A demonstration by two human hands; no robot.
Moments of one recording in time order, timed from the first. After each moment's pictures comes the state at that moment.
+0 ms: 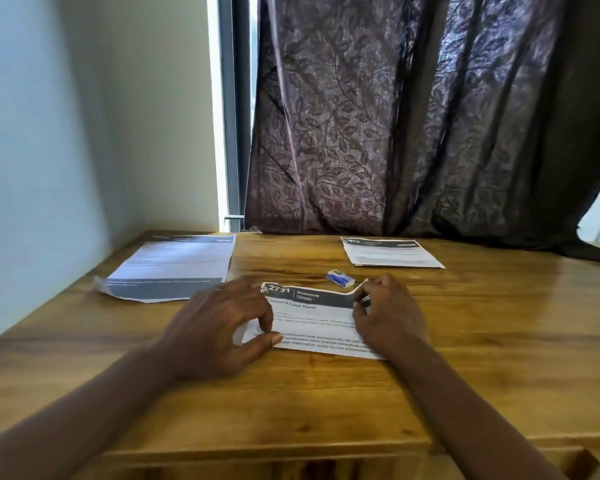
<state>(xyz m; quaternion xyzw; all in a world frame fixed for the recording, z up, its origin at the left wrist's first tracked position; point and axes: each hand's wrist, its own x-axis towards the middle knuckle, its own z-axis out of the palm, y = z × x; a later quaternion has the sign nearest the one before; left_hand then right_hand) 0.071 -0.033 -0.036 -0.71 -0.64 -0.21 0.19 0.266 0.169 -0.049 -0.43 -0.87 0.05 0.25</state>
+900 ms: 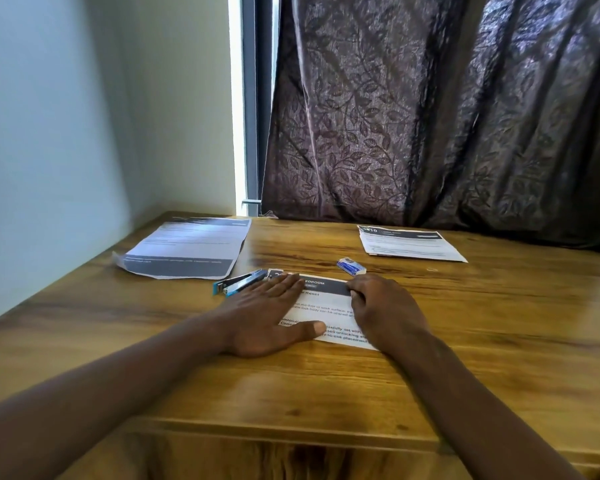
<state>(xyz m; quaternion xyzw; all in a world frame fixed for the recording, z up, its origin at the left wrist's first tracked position) 0.103 0.016 -0.039 -0.60 -0.79 -0.01 -0.08 0.260 0.166 -0.047 -0.34 -0.91 0.08 0.21</state>
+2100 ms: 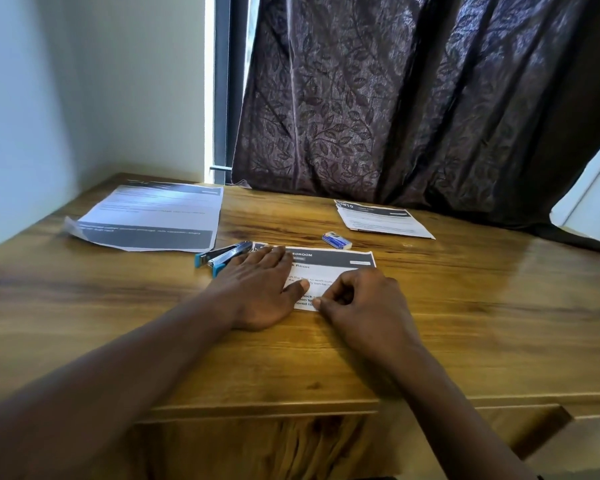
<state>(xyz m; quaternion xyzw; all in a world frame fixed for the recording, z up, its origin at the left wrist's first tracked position) 0.095 0.020 -0.048 -0.60 -0.80 -0.05 -0.06 0.268 0.078 -0.033 -0.40 -0.86 0.21 0.21</state>
